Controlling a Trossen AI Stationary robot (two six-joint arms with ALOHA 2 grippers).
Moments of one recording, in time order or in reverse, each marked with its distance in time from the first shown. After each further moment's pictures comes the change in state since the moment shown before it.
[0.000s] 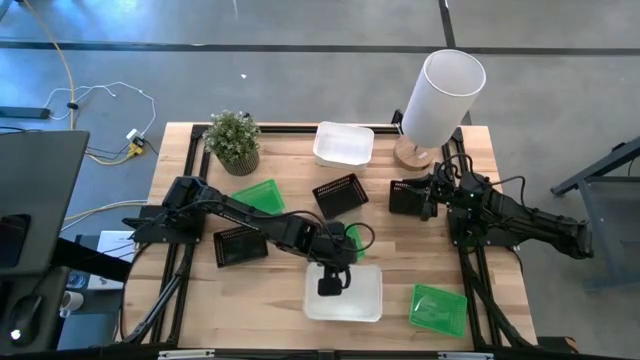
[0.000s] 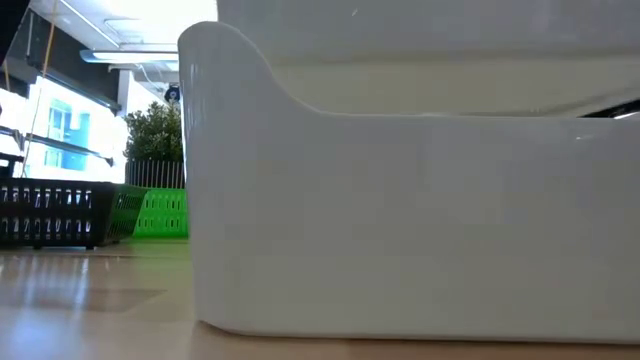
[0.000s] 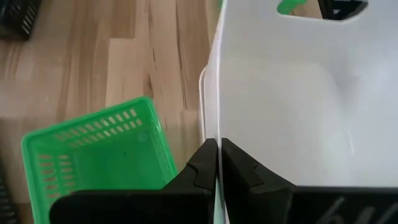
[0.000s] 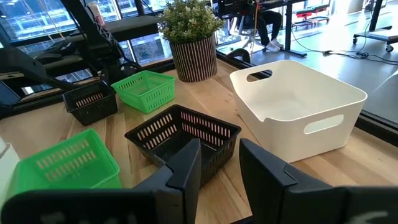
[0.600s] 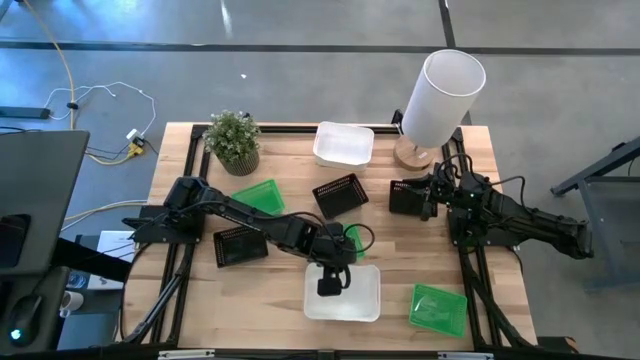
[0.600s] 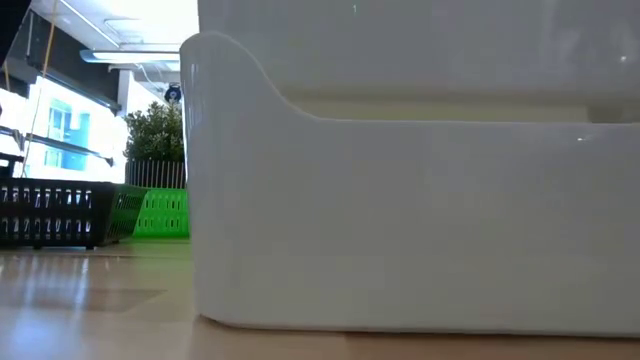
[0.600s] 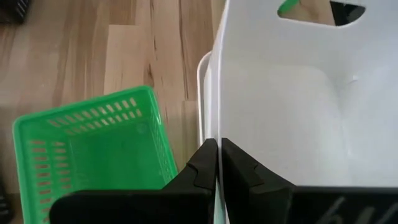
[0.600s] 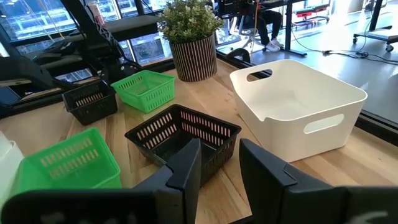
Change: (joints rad) left arm 0.001 0.011 -0.013 -0.001 0.000 -0.019; right arm 0.000 0.000 -0.001 0.000 0.000 0.000
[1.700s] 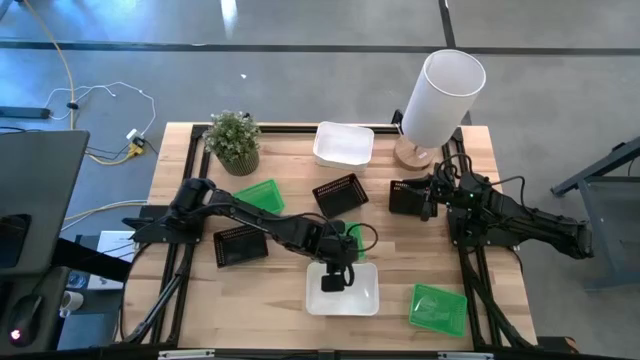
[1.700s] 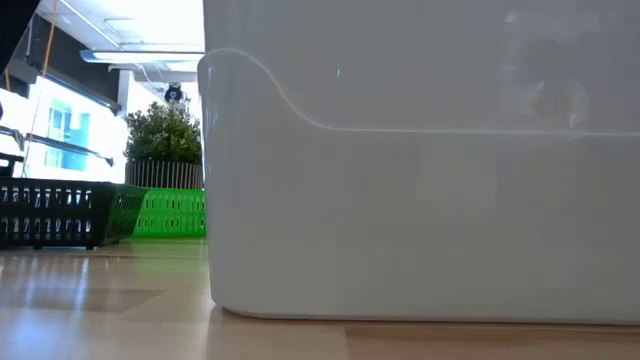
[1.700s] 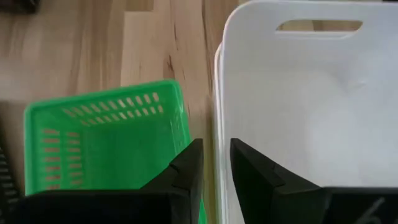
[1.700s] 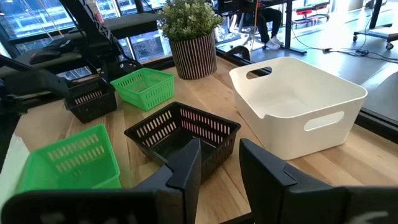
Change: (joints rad) left arm 0.021 0.058 0.003 0.002 -0.039 0.038; right arm 0.000 0.000 0.000 -0.009 0.000 0.000
